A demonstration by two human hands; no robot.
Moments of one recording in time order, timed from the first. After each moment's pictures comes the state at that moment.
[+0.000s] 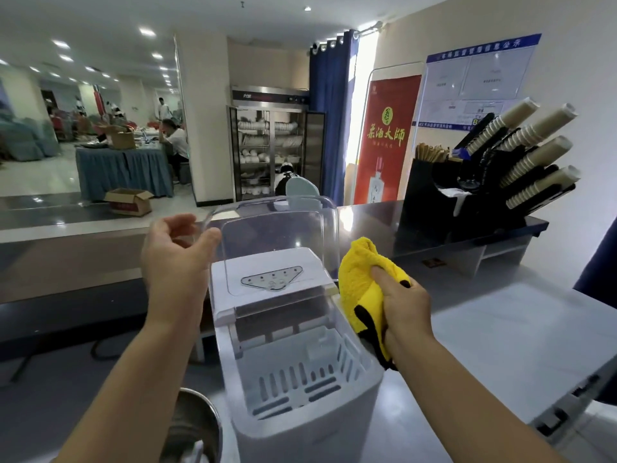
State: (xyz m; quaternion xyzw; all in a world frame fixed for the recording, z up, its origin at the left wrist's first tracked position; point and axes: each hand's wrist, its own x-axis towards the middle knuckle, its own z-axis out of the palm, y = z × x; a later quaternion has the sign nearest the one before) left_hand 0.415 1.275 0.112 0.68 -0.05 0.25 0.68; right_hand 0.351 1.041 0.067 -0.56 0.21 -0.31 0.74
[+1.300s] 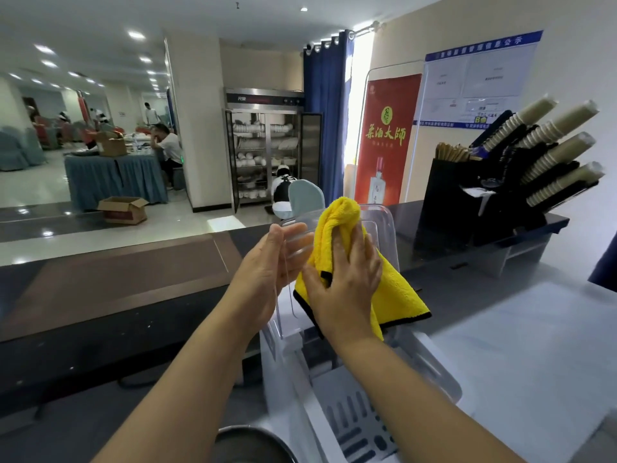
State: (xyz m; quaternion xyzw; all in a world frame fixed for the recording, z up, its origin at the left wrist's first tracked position) left_hand 0.500 1.295 0.095 0.58 -0.27 -0.09 0.76; right_hand 0.471 1.181 0.053 -0.84 0.11 -0.49 0.21
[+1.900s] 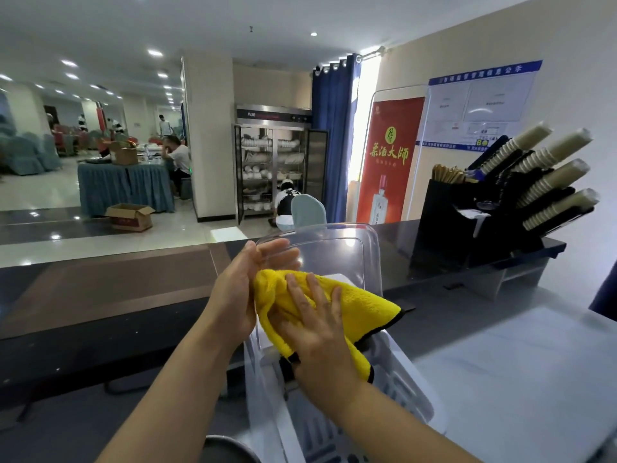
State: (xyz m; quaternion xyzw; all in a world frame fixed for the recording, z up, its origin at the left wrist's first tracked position) left_hand 0.489 1.292 0.101 0.53 -0.20 -0.12 0.82; right_hand 0.430 1.167 0.023 -0.89 -0.16 -0.42 0.05
